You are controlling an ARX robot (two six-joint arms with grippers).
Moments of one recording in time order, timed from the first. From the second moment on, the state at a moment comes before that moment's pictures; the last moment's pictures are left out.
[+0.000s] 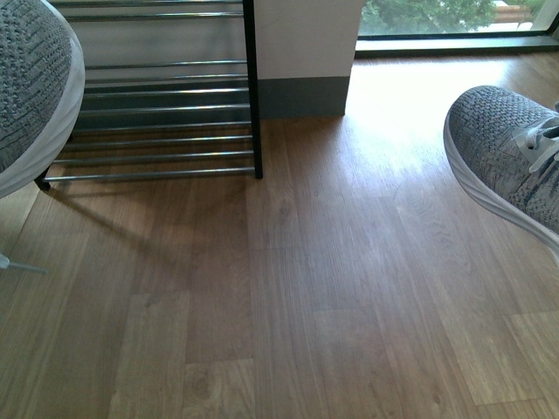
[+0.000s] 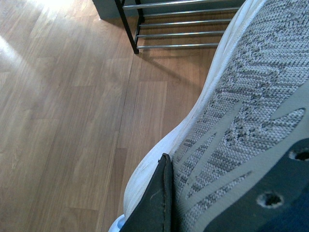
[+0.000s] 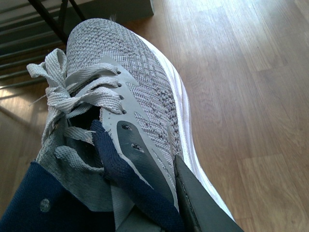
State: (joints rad) left arm -0.16 0.75 0.29 -0.10 -0.34 -0.04; right arm -0.25 1.18 0.32 0.36 -0.18 0.10
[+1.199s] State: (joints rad) left arm -0.16 0.75 0.28 -0.10 -0.34 -0.05; right arm -0.24 1.18 0.32 0.36 -0.20 0.10
